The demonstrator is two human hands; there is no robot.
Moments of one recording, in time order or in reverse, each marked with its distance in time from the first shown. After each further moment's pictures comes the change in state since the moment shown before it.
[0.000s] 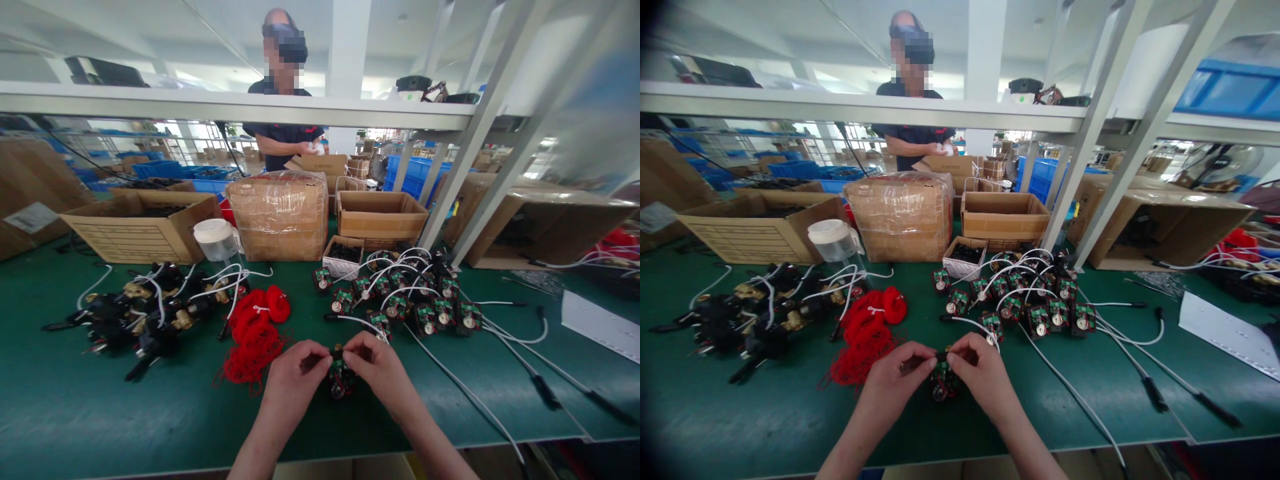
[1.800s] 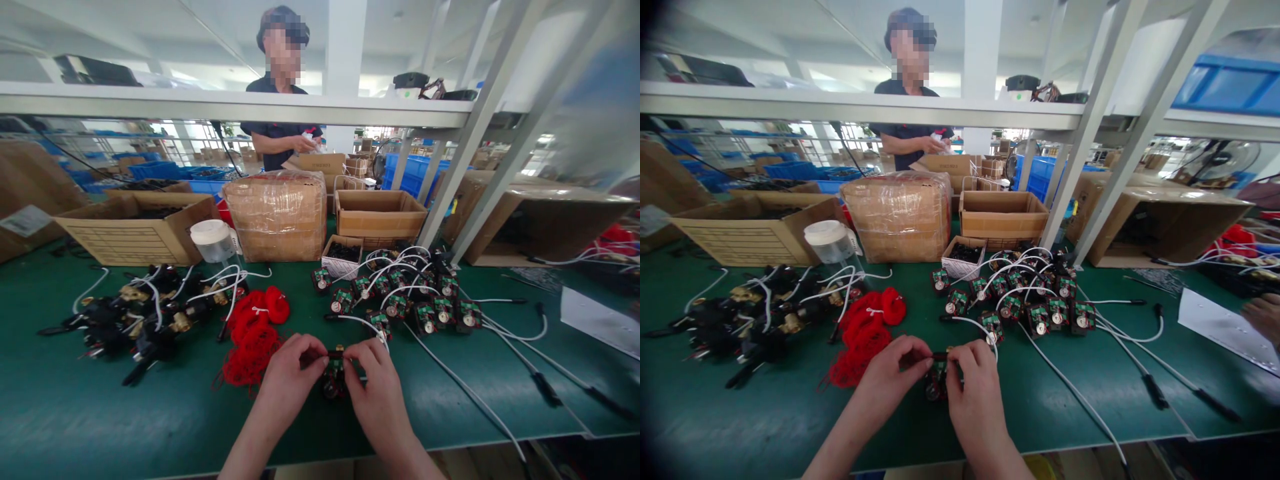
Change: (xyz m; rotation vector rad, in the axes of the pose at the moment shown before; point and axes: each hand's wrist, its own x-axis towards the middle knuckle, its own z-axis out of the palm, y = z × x) left_hand 0.010 0.011 -0.012 0.148 -0.060 0.013; right_hand -0.027 -0.007 0.028 -0.524 0.320 -0.352
